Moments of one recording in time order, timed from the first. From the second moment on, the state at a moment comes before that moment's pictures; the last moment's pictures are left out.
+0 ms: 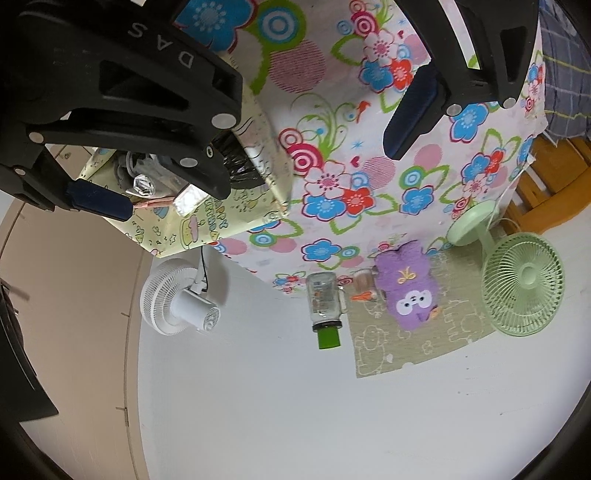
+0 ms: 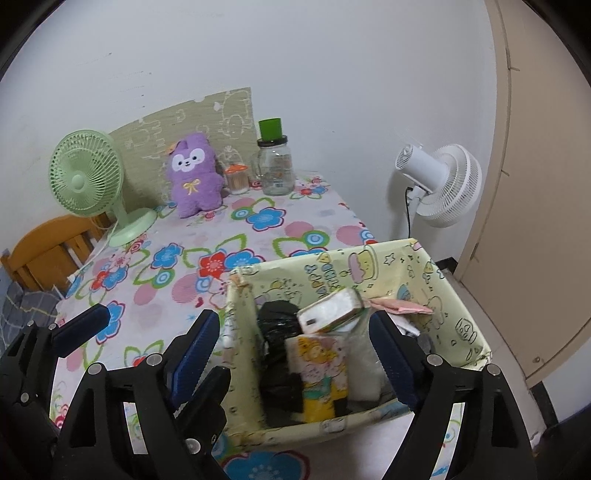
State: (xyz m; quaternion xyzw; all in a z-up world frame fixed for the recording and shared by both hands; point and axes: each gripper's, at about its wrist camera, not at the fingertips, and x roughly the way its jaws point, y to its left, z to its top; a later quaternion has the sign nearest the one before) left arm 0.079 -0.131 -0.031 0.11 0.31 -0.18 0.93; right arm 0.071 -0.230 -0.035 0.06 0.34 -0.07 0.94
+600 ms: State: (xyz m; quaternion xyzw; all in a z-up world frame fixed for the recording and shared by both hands) left arm 0.053 -0.075 -0.023 0.09 0.30 -0.15 0.94; right arm 0.049 -0.173 -0.023 0.03 0.32 -0.05 0.95
